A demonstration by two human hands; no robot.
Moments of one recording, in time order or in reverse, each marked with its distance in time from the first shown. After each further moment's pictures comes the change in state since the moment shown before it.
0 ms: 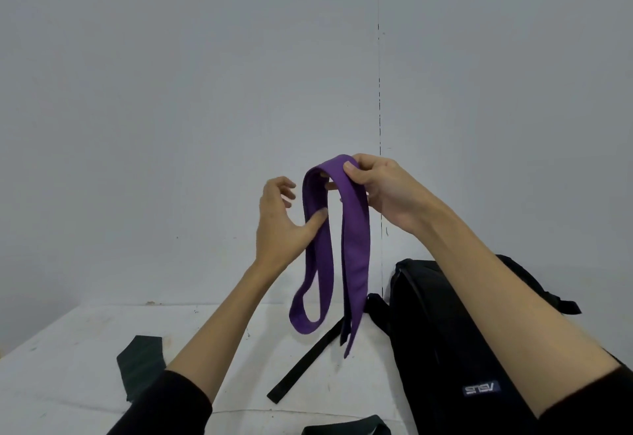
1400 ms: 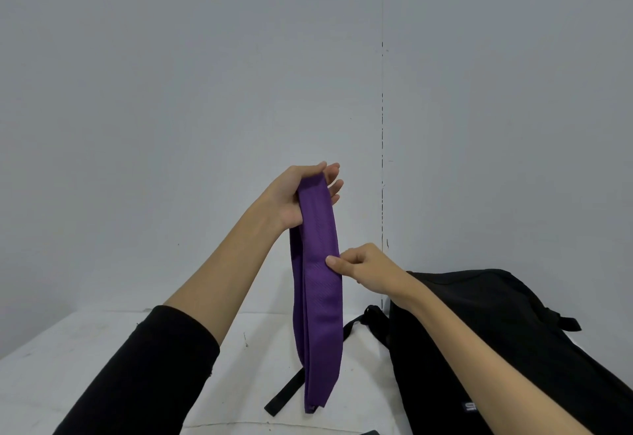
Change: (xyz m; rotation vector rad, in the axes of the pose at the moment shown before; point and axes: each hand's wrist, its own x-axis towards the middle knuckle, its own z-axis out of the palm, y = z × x) left_hand 0.061 0.062 -0.019 -0.979 -0.499 -0.807; right_hand -0.022 0.079 0.018 -0.405 -0.044 0.215
